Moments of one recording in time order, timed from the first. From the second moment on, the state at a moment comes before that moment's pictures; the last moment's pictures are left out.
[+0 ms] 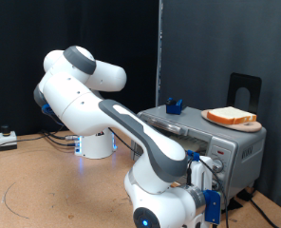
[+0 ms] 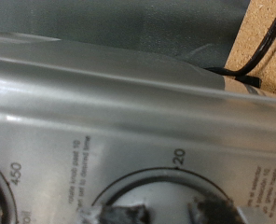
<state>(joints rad) -0.77 1.25 0.96 -1.61 0.36 1.83 0.05</state>
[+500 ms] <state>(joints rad) -0.86 1.25 1.03 -1.74 0.32 2.00 -0.34</state>
